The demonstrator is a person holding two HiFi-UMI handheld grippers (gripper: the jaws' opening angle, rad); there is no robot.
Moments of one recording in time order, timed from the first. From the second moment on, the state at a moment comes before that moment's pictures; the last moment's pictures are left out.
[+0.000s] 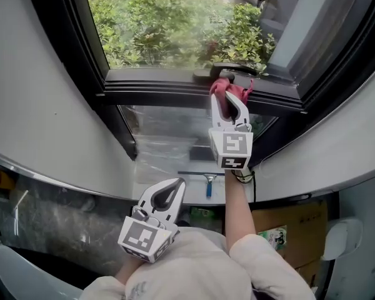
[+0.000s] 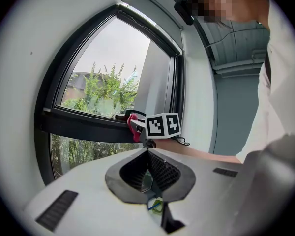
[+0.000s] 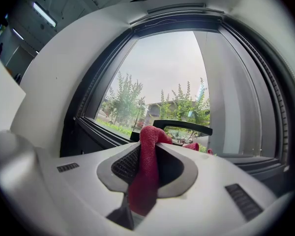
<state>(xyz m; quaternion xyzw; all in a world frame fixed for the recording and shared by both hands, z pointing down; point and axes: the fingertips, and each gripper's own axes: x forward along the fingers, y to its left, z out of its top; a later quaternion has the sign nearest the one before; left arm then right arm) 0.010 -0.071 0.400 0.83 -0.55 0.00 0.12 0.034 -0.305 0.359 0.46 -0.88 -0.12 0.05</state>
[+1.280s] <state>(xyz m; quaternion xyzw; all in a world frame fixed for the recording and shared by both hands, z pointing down) 0.037 -0.115 0.381 0.88 -0.46 -0.01 0.11 0.253 -0.325 0.023 0.66 -0.65 -0.37 -0.04</state>
